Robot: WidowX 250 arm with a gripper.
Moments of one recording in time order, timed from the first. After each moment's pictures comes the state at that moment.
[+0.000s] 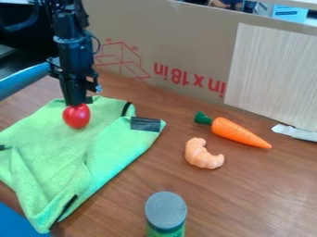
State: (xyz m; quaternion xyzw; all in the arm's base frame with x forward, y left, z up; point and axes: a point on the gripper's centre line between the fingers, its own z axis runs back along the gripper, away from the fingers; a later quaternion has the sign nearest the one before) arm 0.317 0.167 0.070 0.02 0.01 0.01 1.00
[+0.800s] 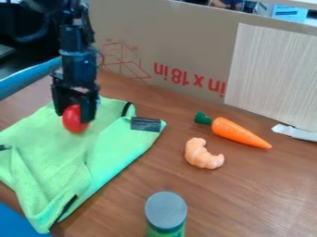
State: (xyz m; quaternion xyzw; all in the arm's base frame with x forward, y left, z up) arm 0.311 0.152 0.049 -0.01 0.08 -0.01 1.00
